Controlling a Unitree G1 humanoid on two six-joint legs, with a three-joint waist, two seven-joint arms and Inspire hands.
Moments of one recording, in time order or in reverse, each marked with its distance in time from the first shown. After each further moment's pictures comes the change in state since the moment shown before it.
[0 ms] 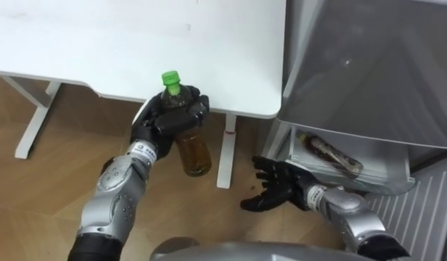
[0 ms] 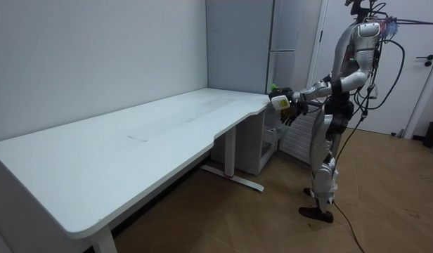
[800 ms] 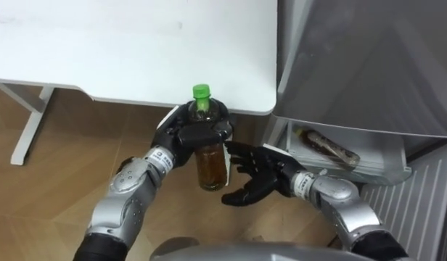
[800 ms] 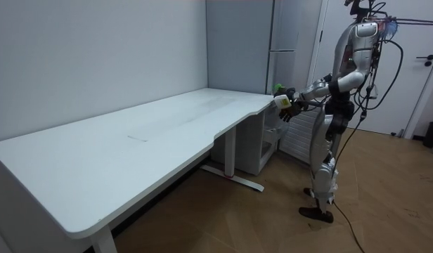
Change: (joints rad) left arm -0.006 0.008 -0.132 0.010 0.044 -0.002 -0.098; right arm -0.007 0.008 0.034 -0.115 0.001 0.000 0.074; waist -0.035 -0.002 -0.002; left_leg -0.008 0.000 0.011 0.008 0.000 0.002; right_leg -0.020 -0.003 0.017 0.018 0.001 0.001
